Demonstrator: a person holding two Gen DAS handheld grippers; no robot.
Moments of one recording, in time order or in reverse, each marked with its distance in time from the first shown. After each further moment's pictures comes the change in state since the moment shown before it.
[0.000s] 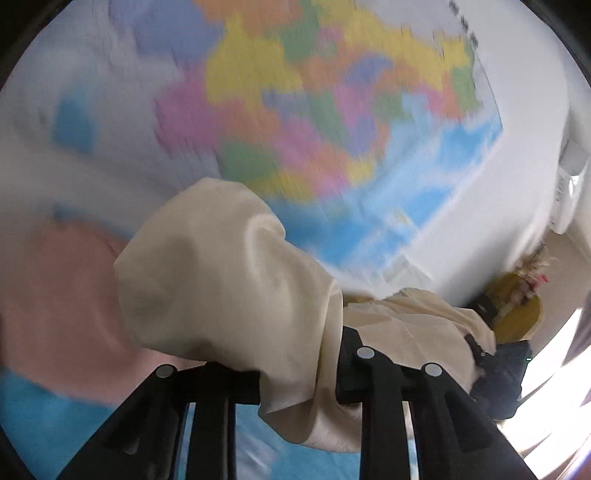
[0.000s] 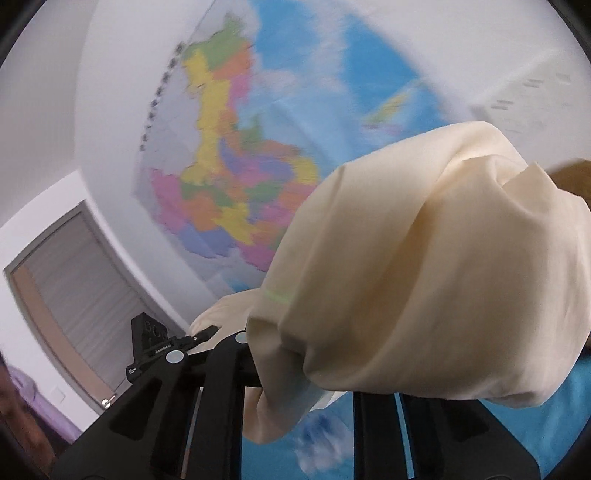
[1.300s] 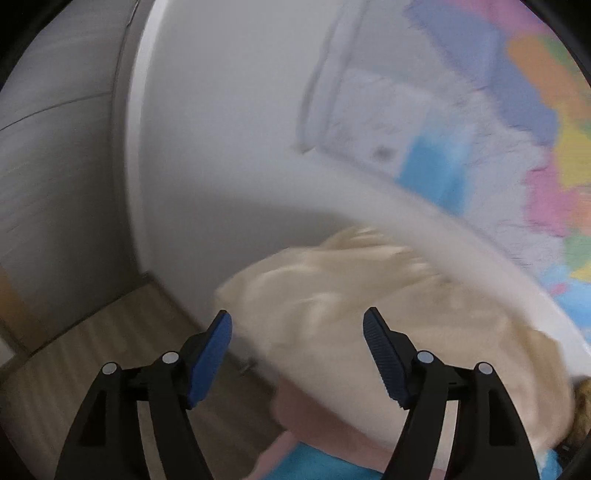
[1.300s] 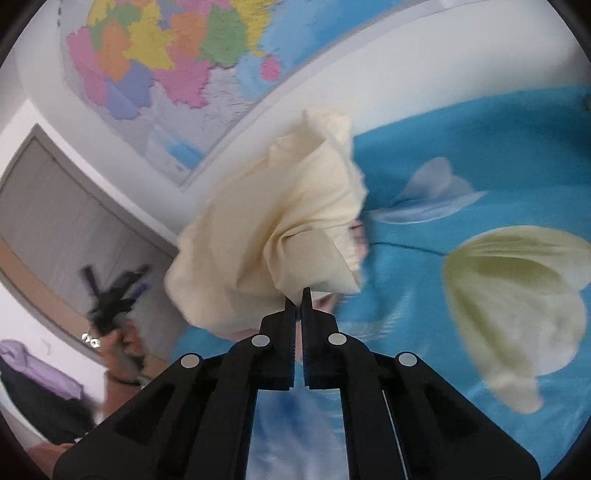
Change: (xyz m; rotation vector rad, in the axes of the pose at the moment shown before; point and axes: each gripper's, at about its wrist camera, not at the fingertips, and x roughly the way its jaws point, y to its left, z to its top) left arm -0.087 0.217 -0.032 -0.123 -0.252 0.815; right arm 0.212 -0.091 -0.147 0.089 0.486 -0.115
